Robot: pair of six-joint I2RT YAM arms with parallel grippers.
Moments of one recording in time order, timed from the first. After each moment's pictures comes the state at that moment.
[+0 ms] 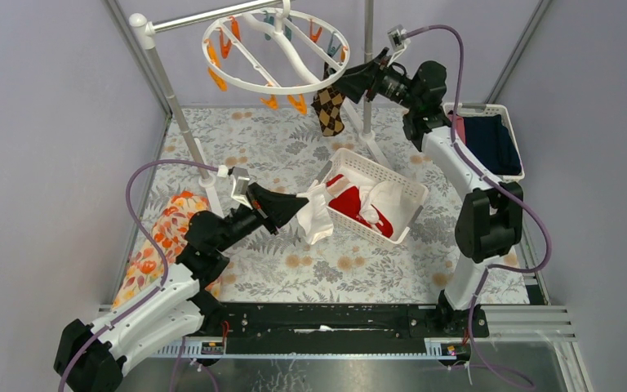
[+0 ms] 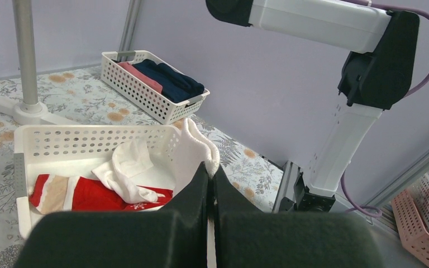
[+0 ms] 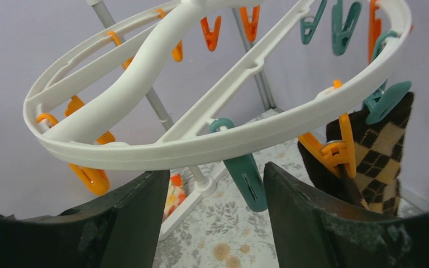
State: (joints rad) left arm -0.64 0.77 0.43 0.64 0.36 -0.54; right arm 0.28 1.84 1.61 0.55 -0.81 0.61
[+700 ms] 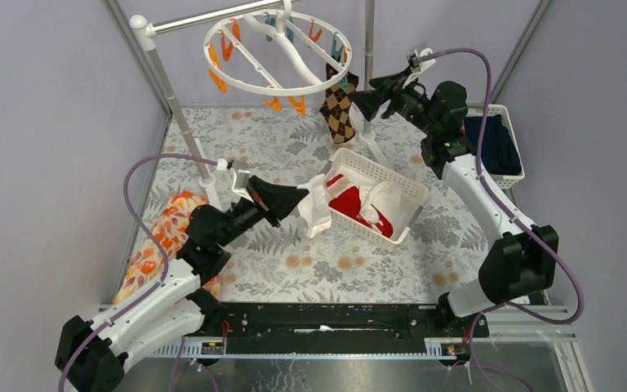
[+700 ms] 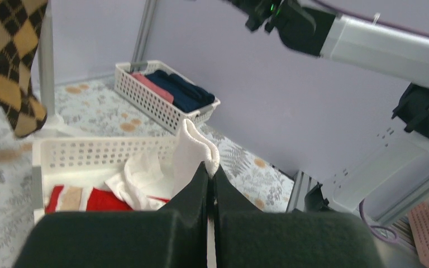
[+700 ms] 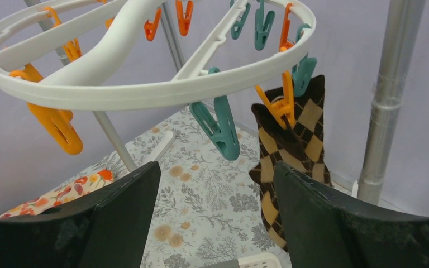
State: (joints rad) left arm -0.64 0.80 0.47 0.62 0.33 -0.52; right arm 0.28 1.52 1.35 0.34 -0.55 0.26
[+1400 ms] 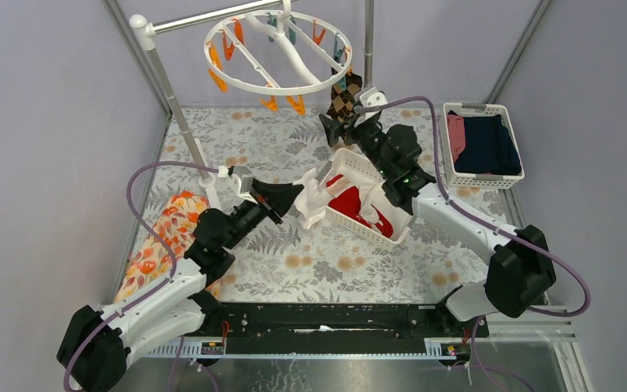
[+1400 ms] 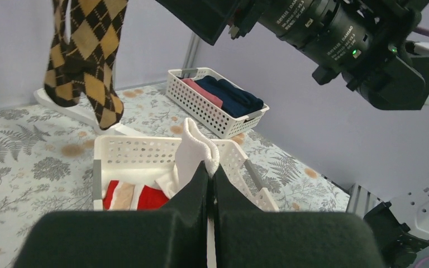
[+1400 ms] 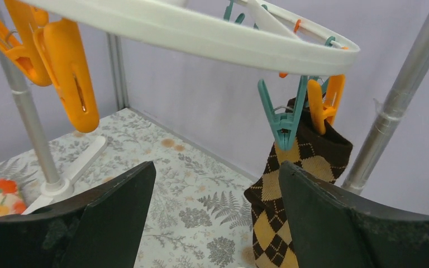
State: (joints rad) left arm -0.64 0.87 0.43 0.73 0.18 -0.40; right arm 0.60 1.45 1.14 0.52 -0.04 -0.12
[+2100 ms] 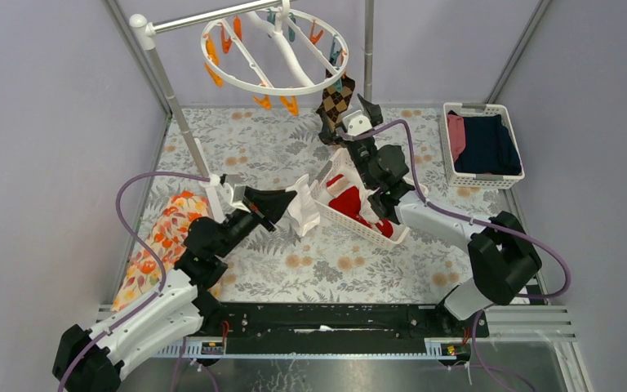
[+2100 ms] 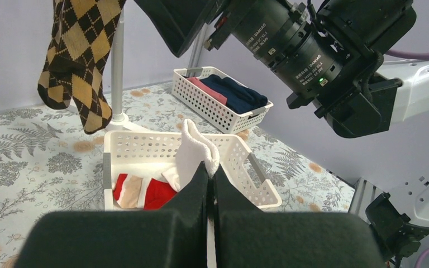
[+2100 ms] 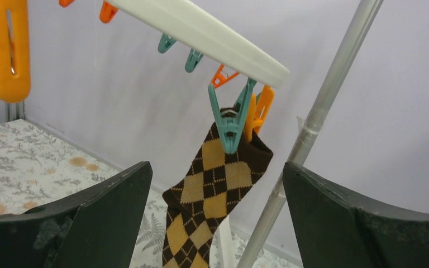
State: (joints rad) left arm -0.65 0.71 0.37 0.62 0.16 -0.36; right arm 0.71 1.54 1.00 0.92 0.25 -0.48
